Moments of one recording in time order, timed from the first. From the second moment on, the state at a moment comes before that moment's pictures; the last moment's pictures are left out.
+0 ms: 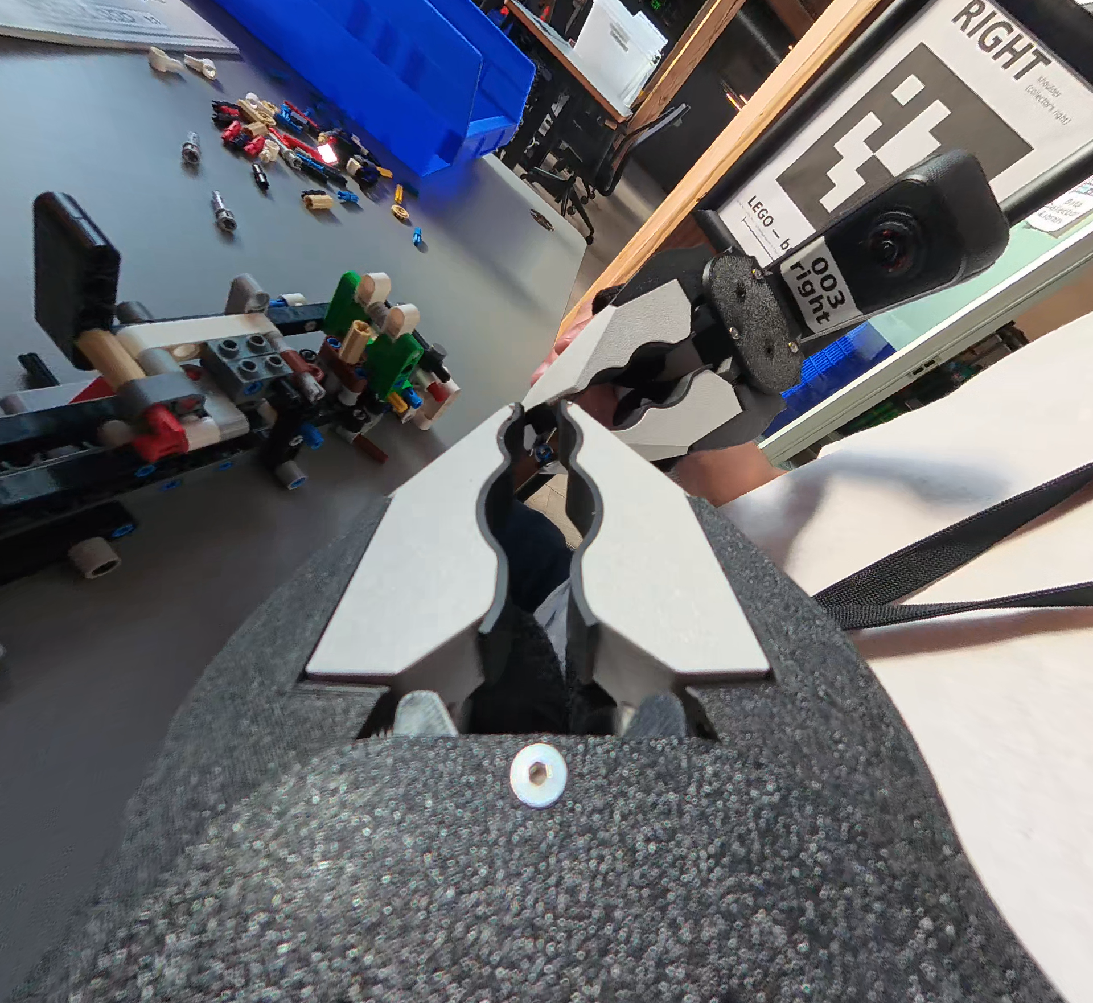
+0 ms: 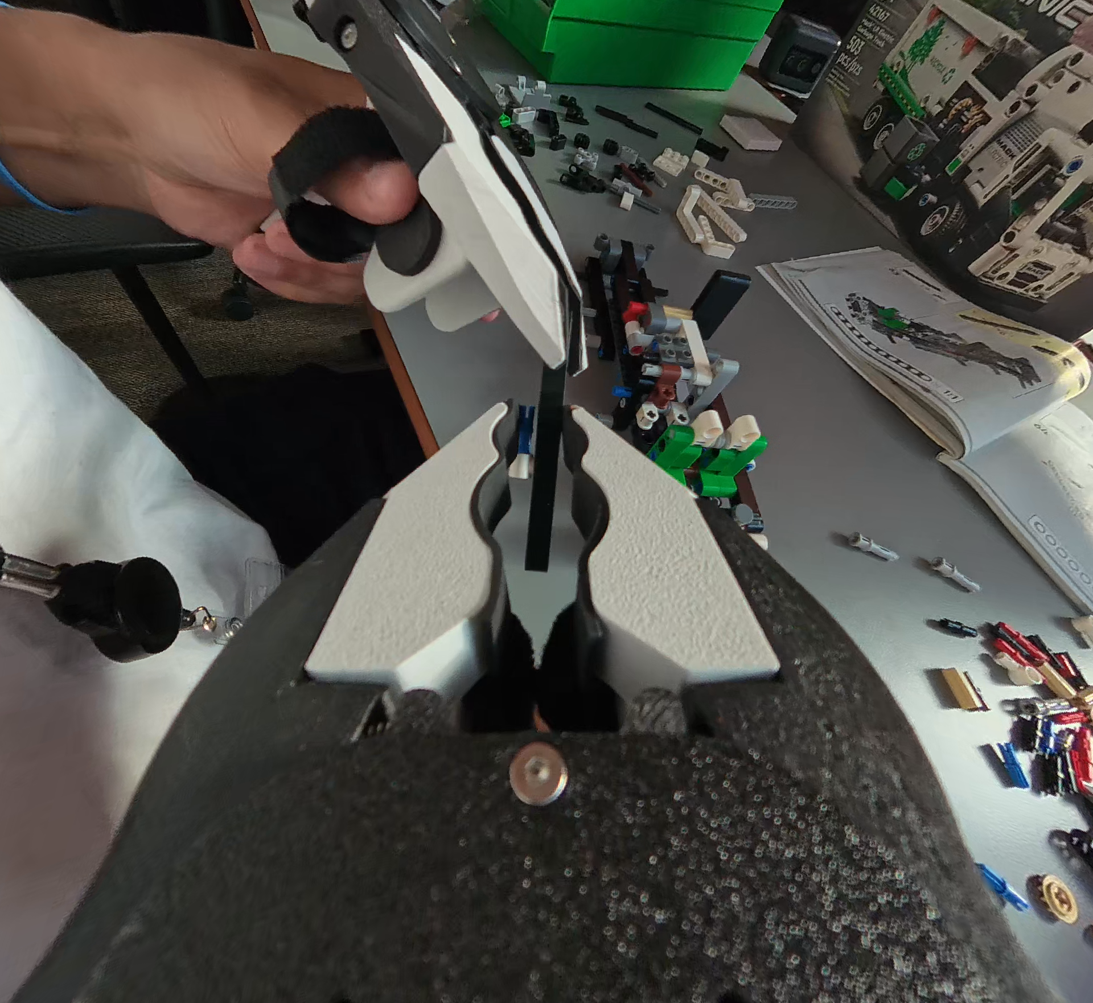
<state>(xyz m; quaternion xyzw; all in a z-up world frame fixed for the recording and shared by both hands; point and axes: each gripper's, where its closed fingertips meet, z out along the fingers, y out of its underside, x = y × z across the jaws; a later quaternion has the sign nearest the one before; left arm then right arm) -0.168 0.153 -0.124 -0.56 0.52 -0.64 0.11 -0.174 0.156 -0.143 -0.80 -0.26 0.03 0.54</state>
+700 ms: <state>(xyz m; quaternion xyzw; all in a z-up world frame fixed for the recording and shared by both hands) -0.164 0.195 -0.136 -0.63 0.40 -0.66 0.05 -0.145 0.157 -0.144 -0.80 -0.20 0.02 0.57</state>
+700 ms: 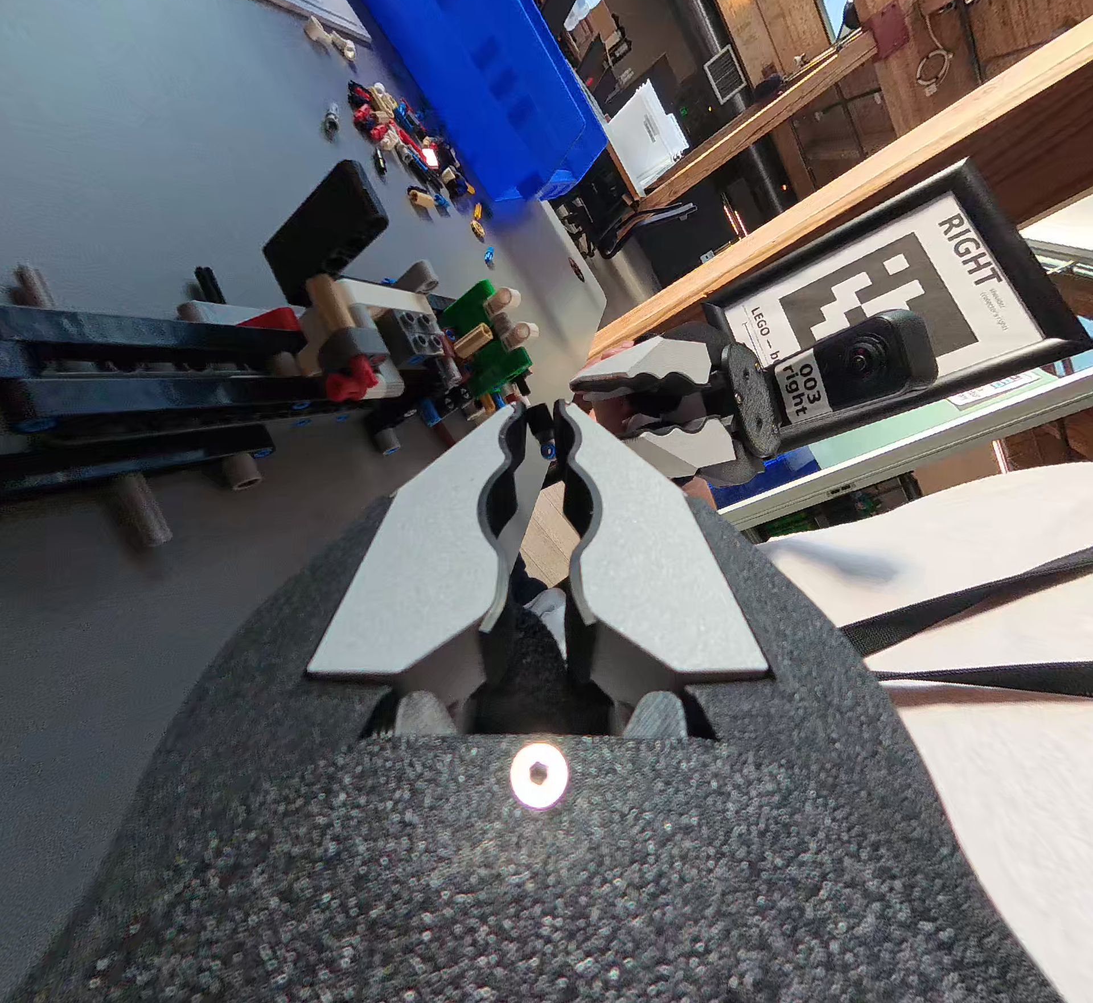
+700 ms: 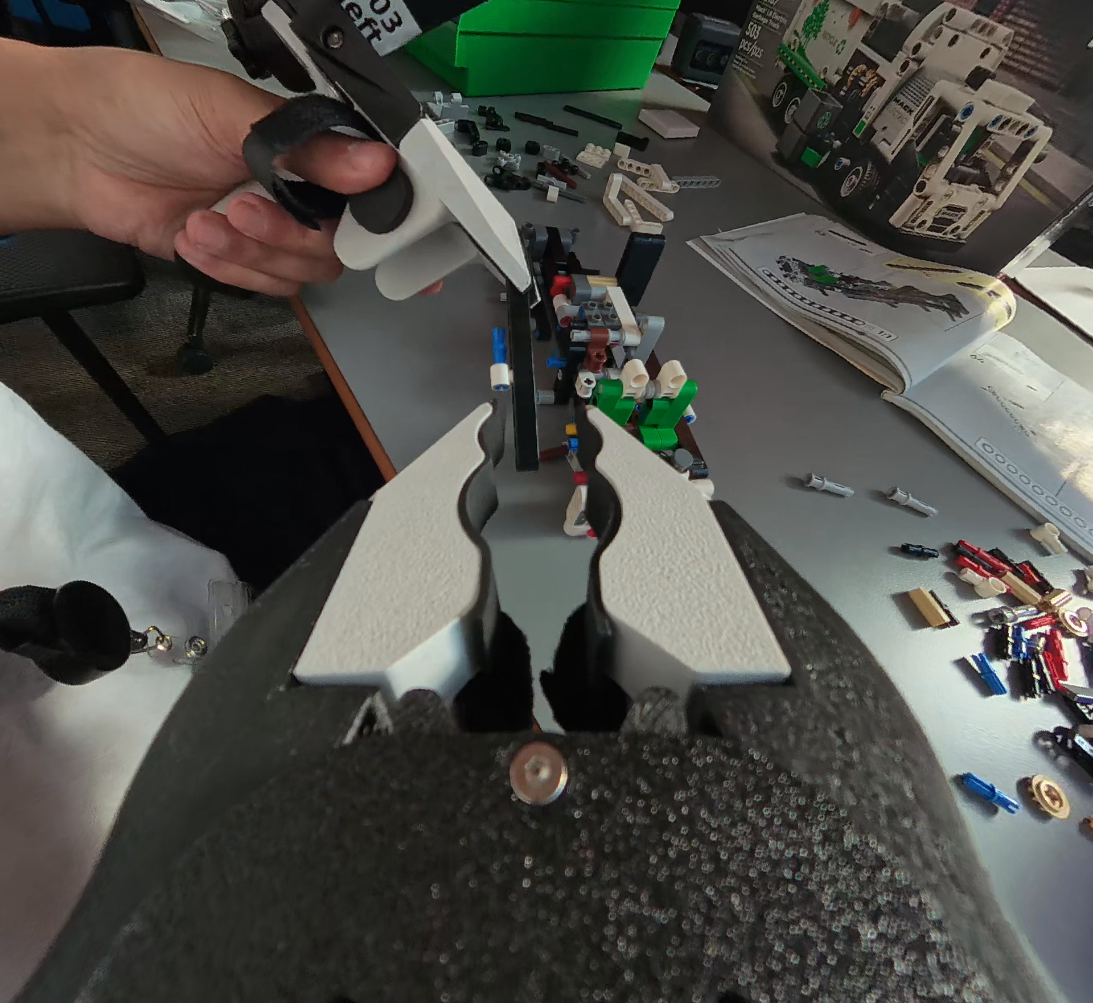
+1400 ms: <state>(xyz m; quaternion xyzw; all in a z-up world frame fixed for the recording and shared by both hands) -0.164 0.216 -0.153 -0.70 0.24 -0.67 0.02 -0.098 0.157 -0.164 -0.85 -0.16 0.00 0.50</state>
